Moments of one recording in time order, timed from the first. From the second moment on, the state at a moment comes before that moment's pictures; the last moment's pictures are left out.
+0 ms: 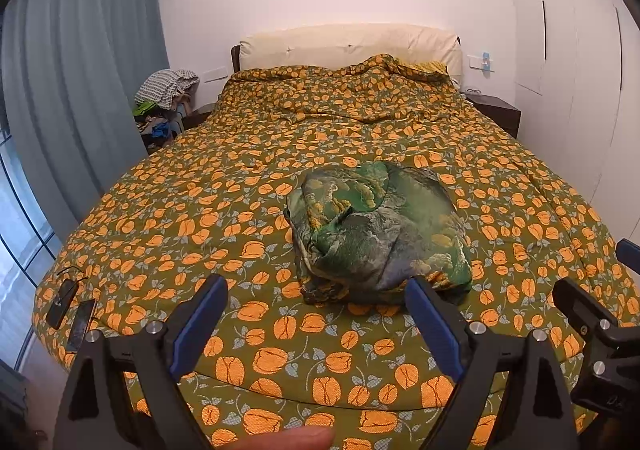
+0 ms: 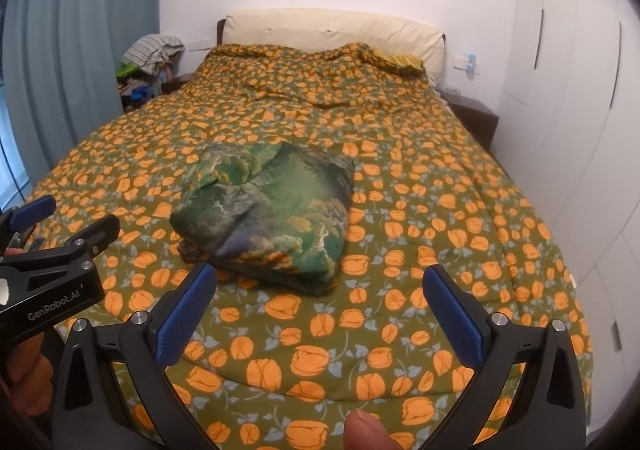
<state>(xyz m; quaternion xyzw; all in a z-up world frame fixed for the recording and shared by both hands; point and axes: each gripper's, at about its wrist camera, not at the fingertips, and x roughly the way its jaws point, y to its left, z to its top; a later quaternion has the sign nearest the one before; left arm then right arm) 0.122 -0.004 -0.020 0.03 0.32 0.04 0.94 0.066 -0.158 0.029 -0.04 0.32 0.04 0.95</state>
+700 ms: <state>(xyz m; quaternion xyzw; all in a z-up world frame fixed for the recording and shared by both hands) 0.121 0.005 -0.014 0.02 0.33 0.05 0.94 0.069 -0.152 0.030 -0.05 0.33 0.04 0.94</state>
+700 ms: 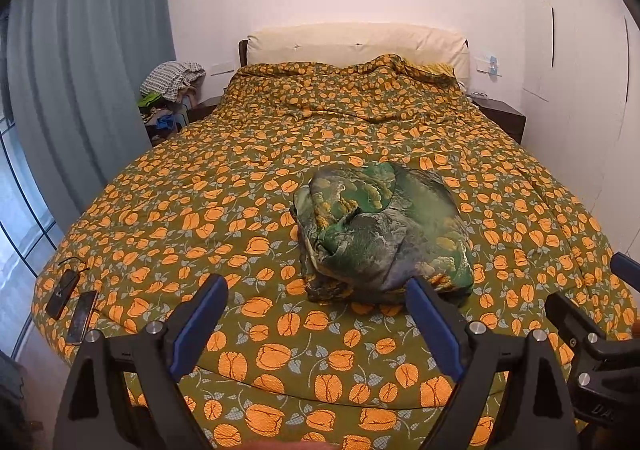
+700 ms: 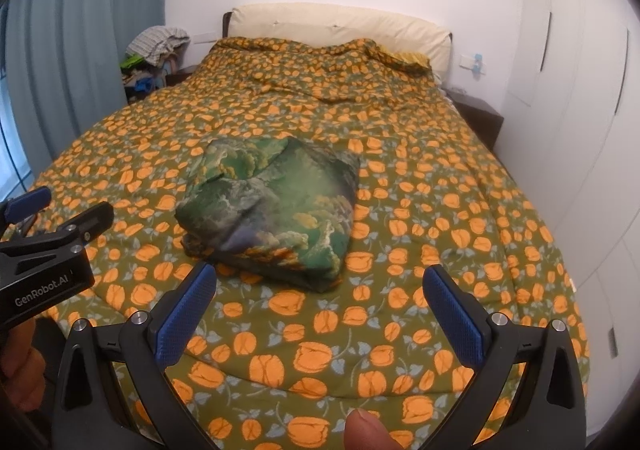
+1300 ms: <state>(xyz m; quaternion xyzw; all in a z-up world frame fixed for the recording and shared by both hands) 0.118 0.007 -0.013 0.00 0.32 0.05 0.95 0.069 -0.154 0.029 -0.05 0.34 0.05 0.94</state>
